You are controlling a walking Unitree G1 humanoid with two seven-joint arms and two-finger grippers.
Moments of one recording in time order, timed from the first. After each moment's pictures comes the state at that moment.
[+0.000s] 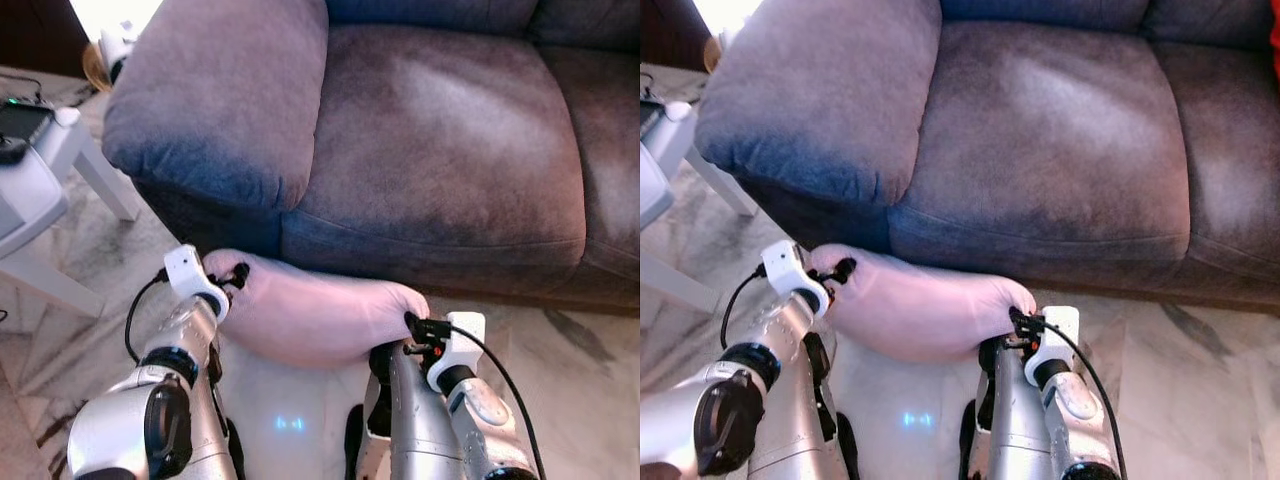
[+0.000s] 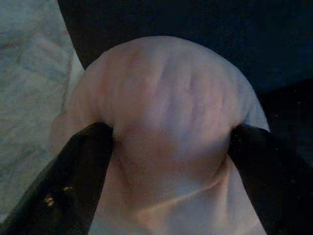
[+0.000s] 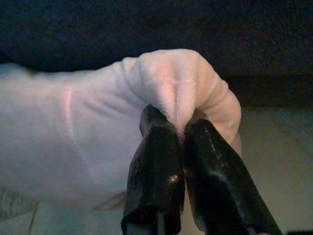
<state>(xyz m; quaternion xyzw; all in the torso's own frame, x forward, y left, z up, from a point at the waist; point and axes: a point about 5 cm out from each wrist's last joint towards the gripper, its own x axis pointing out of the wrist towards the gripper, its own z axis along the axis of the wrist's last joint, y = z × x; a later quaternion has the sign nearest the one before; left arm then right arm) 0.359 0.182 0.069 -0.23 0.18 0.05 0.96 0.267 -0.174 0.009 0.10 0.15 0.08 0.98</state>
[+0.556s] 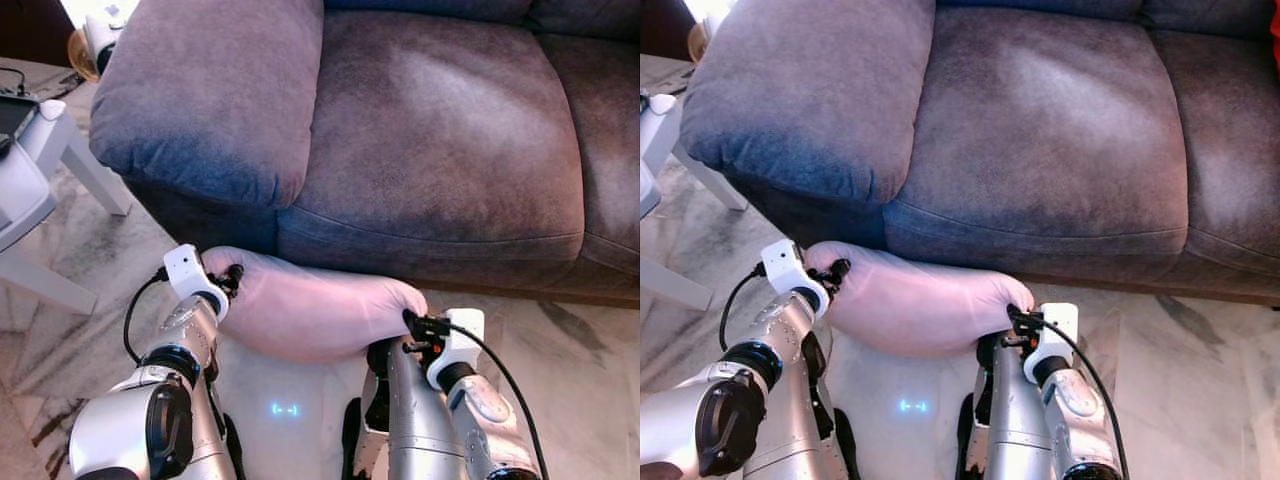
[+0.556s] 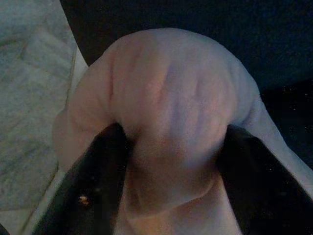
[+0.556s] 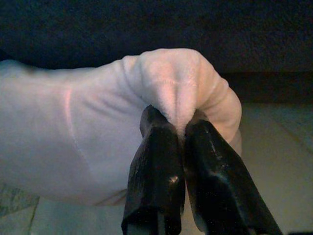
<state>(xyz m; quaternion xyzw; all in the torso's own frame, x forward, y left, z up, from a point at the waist) 0.359 0.182 0.070 -0.22 0.18 0.06 0.96 0.269 -0.172 0.014 0.09 0.15 0.09 0.98</state>
